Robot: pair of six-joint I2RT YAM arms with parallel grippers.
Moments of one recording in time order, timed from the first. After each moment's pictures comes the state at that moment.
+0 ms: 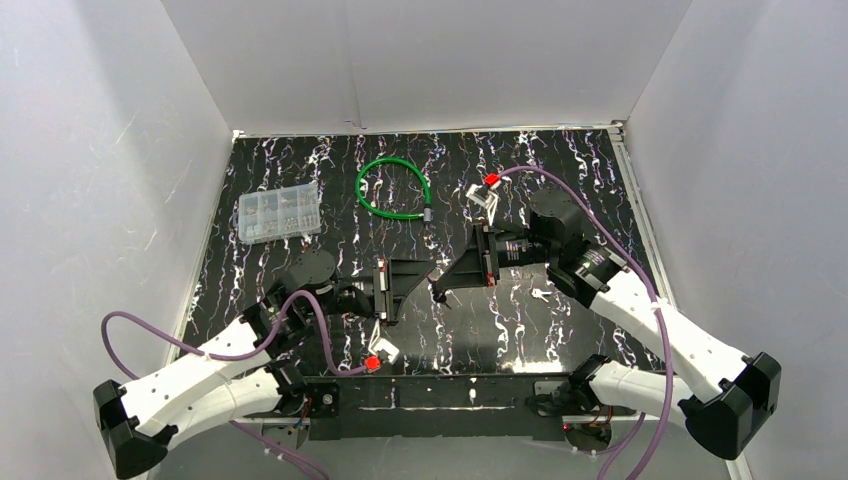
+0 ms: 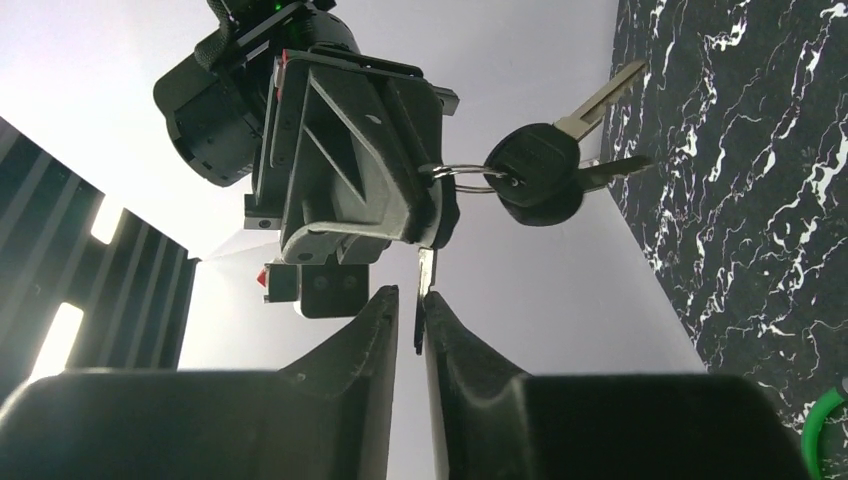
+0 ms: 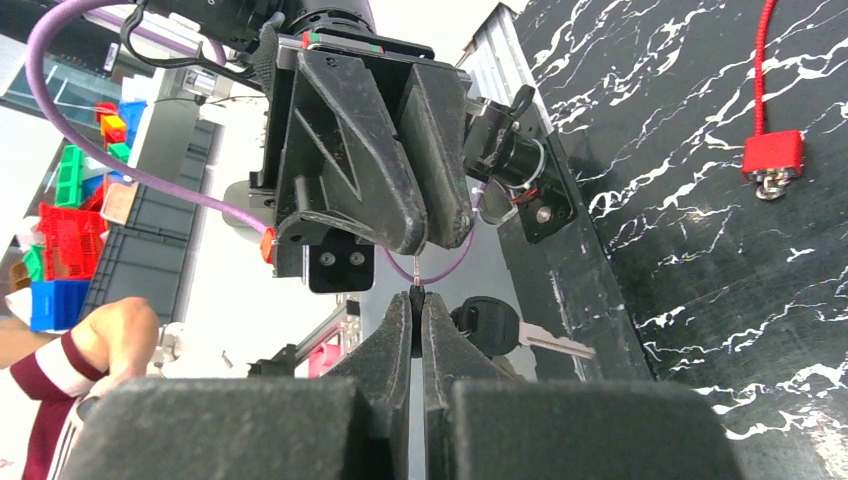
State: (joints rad) left arm -0.92 0.77 0.69 -0.05 0.56 1.90; right arm 0.73 1.04 0.95 -0.14 -0.91 0.77
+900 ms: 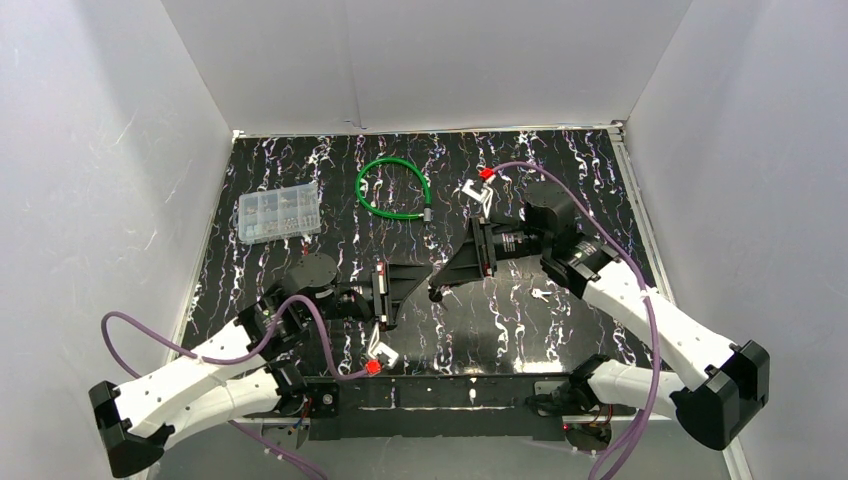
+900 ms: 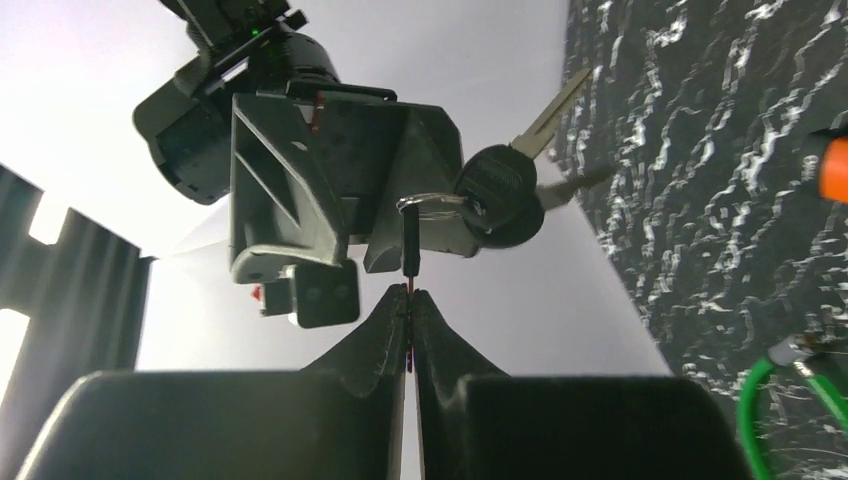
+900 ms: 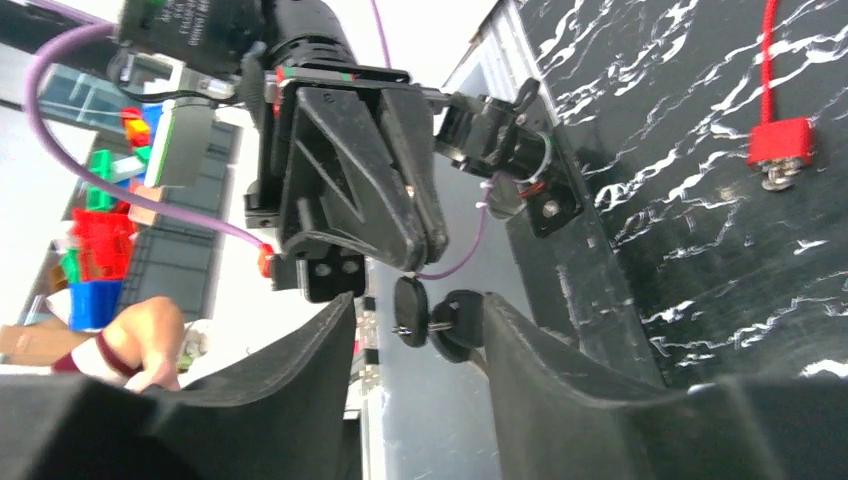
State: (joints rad) left arm -0.96 0.74 0.70 -0.13 0.48 1.90; right arm 0.69 1.10 0.96 -0.08 -0.98 0.83
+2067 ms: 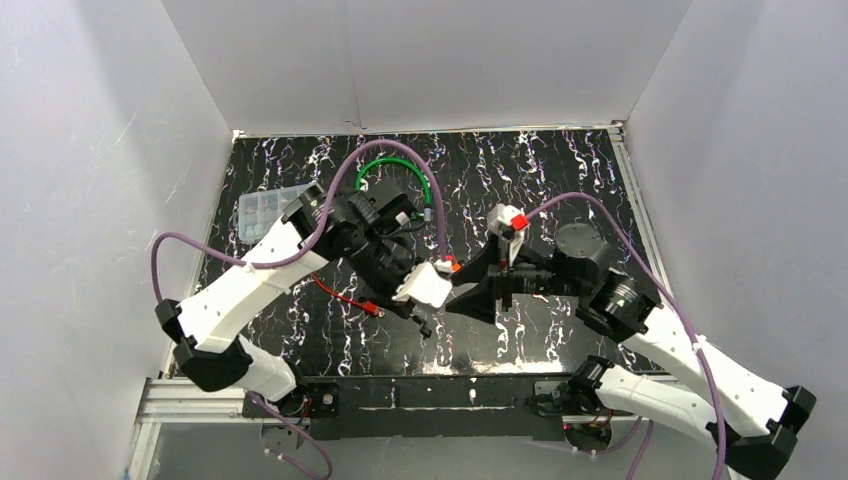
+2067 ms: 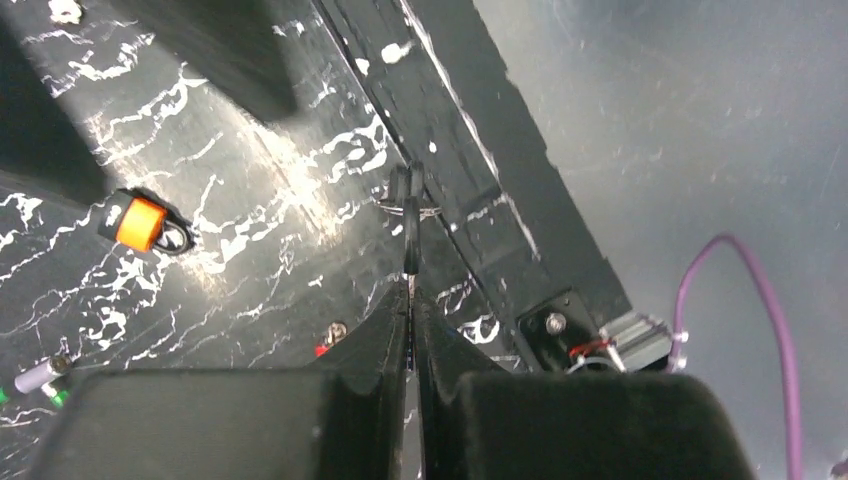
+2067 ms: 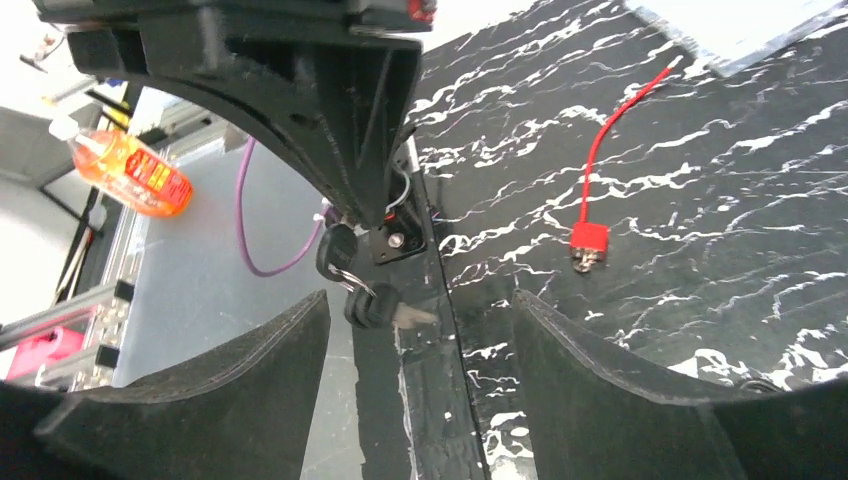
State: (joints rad) left arm -0.96 1.46 1.81 -1.63 0.66 1.01; right arm 0.89 0.80 0.88 -0.22 -0.60 0.28
